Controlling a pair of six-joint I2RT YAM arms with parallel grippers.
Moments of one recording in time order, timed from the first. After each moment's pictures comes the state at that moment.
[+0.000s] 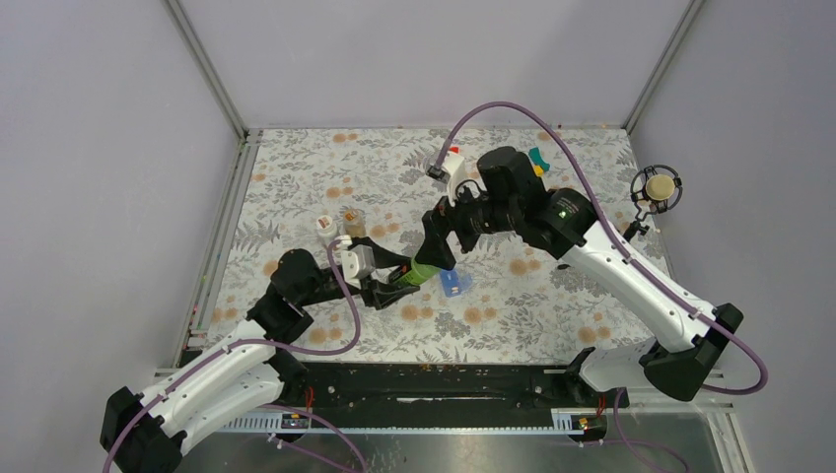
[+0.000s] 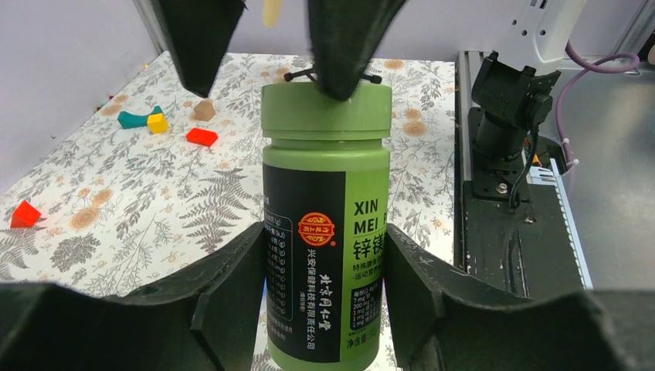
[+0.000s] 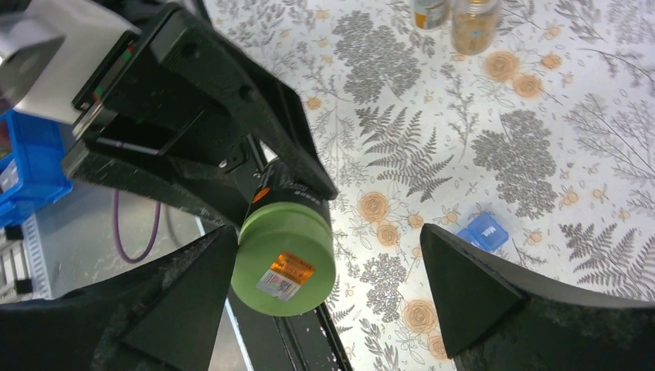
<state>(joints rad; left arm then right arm) -0.69 0.73 0.46 0.32 0.67 0.06 0.80 1.34 1.50 -0.77 -0.46 0.05</state>
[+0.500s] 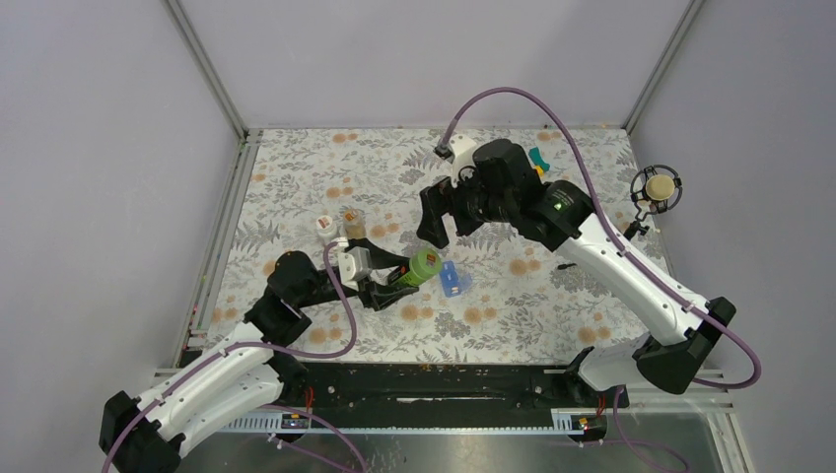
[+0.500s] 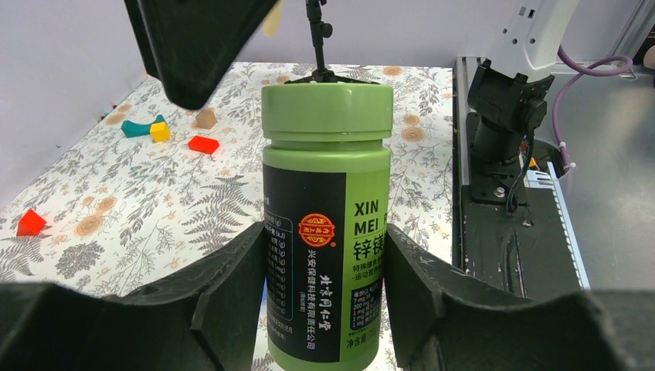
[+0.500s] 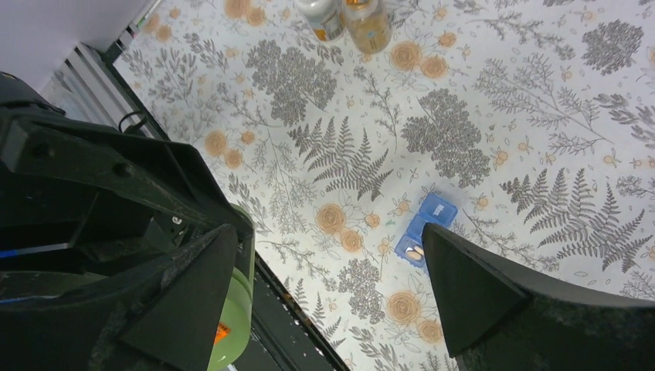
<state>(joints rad) -0.69 0.71 0.46 0.31 0.67 0.06 0.80 1.39 1.56 -0.78 -0.18 0.20</state>
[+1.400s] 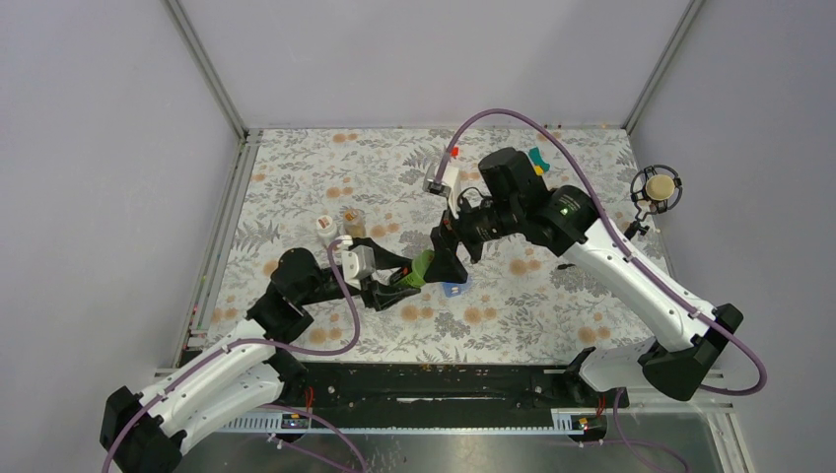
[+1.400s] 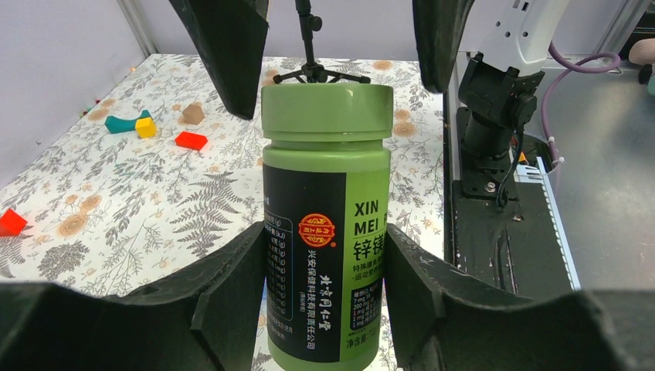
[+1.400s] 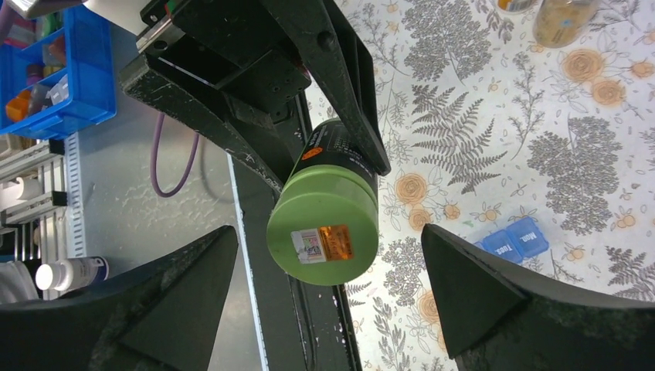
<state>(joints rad) -0.69 0.73 0.48 0.31 0.69 0.05 0.78 1.35 1.53 -0.88 -0.64 -0.08</state>
